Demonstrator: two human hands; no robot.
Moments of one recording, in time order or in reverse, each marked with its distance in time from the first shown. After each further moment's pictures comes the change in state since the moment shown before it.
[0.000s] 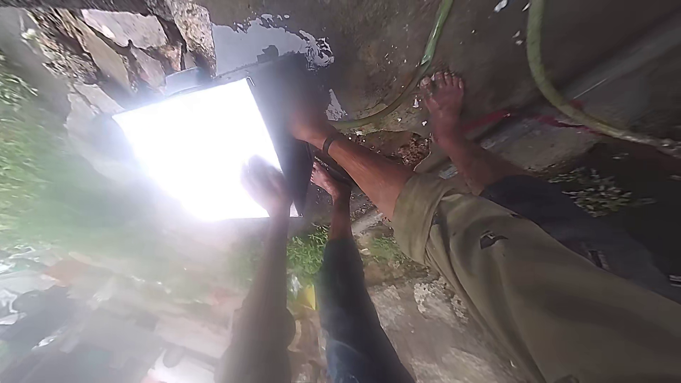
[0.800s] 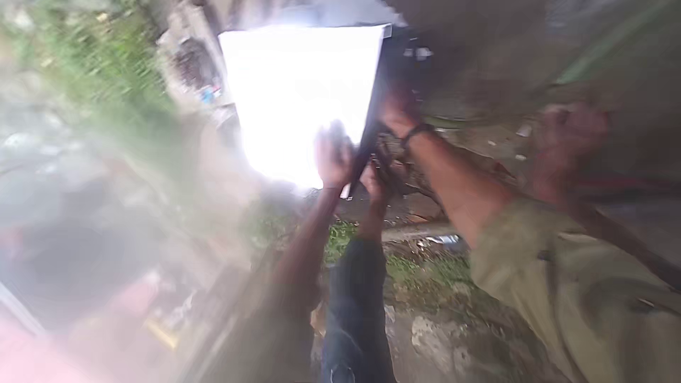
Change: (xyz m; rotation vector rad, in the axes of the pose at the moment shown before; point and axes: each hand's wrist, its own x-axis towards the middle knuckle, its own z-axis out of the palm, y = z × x) left_hand 0.005 0.011 -0.001 -0.115 0.016 -0.092; right_hand -0.020 -0.019 0.007 0.072 0.003 0.062
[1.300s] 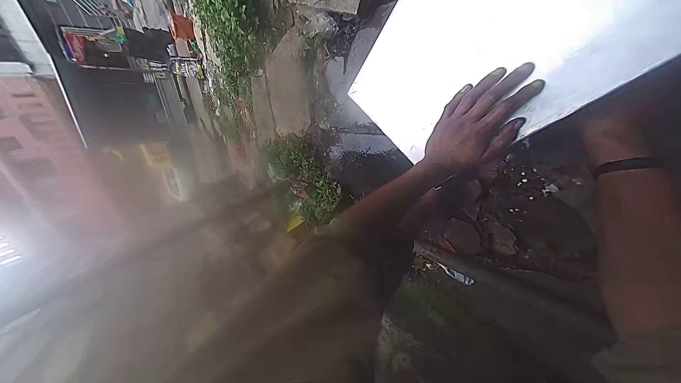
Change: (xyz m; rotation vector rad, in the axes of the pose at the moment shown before) left_hand 0.009 -0.003 -0.004 -0.013 -0.038 0.008; right_hand 0.015 0.034 0.014 -0.080 -0.015 -0.250
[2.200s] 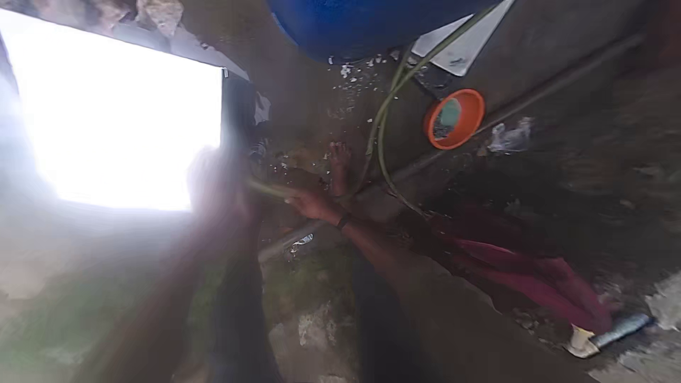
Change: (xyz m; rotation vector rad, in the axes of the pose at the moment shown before) left_hand -0.043 0.019 0.001 0.089 -0.275 0.115; right_hand -0.228 0.055 -0.055 -0.144 -0.349 0.098
